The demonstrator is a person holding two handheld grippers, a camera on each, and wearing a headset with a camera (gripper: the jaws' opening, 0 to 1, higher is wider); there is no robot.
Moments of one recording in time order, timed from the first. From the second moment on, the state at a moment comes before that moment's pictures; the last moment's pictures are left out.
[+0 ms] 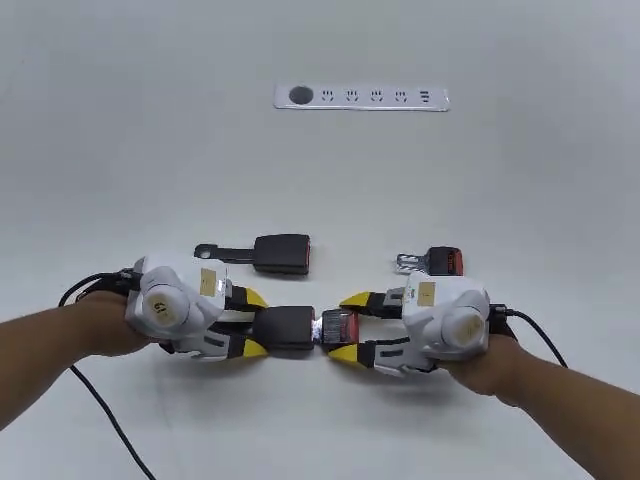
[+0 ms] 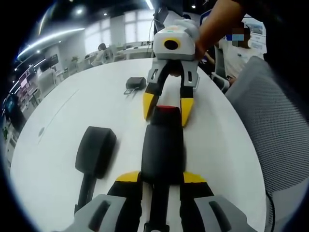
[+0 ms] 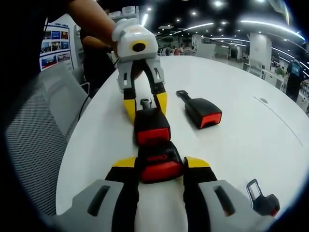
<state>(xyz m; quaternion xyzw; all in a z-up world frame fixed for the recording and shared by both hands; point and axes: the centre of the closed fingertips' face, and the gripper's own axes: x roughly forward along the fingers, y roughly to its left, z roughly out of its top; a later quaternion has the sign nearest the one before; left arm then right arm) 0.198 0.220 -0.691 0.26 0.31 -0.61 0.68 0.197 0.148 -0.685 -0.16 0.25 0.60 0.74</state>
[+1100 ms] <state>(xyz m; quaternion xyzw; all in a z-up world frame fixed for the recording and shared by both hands) 0.208 0.223 -0.661 0.22 0.32 -0.57 0.72 0.214 0.122 -0.663 -0.15 0.28 0.53 0.78</state>
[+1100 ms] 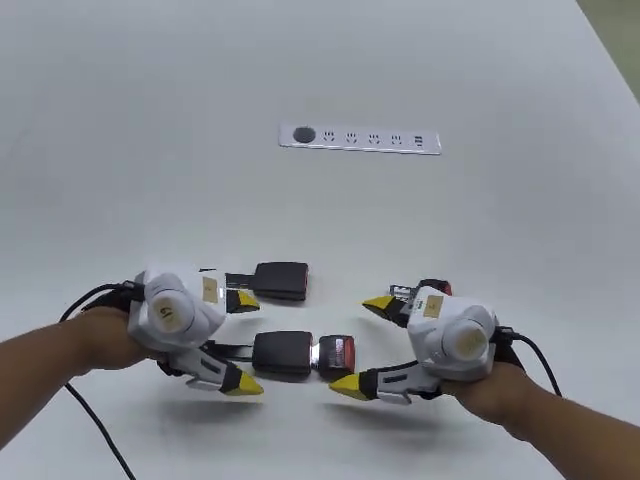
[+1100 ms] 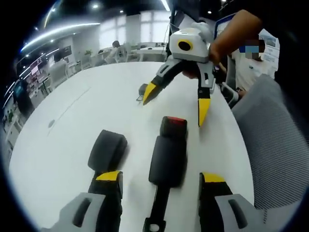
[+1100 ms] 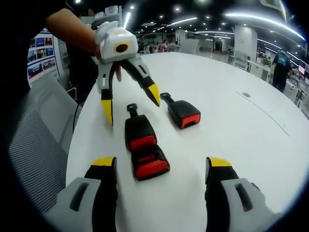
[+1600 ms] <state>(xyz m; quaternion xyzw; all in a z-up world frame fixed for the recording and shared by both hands) 0.245 0.229 -0.635 0.24 0.30 -0.56 0.74 0.241 0.078 -0.656 -0.17 0.29 0.52 0.79</state>
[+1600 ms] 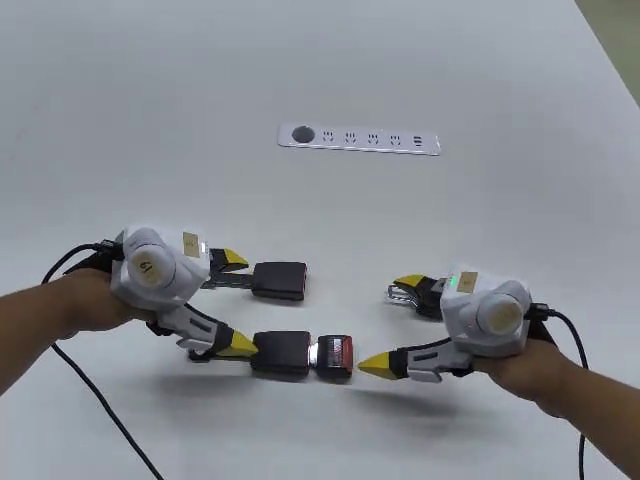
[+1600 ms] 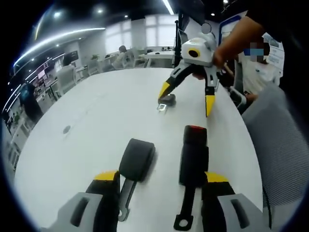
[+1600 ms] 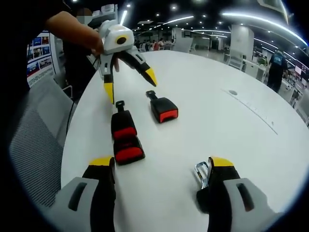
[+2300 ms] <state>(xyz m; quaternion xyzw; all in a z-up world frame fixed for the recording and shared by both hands) 0.291 0.225 -0.663 0.28 0.31 -0.57 0.70 0.279 0.008 -0.680 -0.18 0.35 0.50 0.77</state>
